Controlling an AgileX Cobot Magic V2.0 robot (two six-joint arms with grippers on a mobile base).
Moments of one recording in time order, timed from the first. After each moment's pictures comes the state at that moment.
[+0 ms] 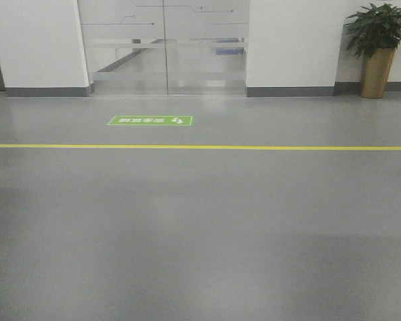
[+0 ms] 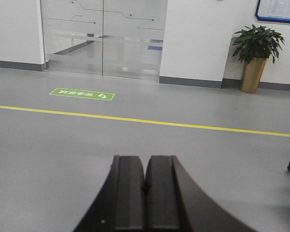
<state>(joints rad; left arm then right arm) -0.02 0.00 0.00 0.01 0.00 0.00 -0.09 0.00 0.00 0.11 0.08 -0.12</state>
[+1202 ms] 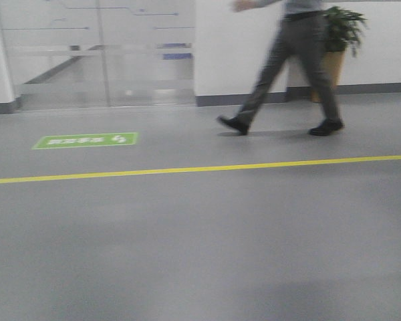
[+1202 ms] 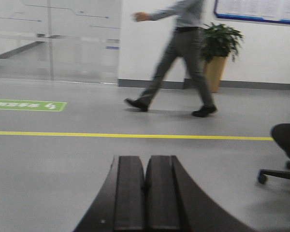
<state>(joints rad) -0.02 0.00 0.00 0.01 0.00 0.00 -0.09 0.00 0.00 0.11 0.08 -0.12</state>
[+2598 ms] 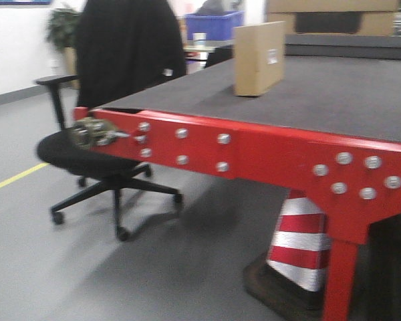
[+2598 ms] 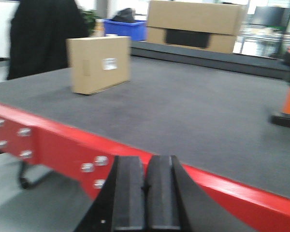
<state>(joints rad) -0.02 0.00 0.00 0.01 0.00 0.00 -0.09 0.00 0.00 0.11 0.08 -0.12</state>
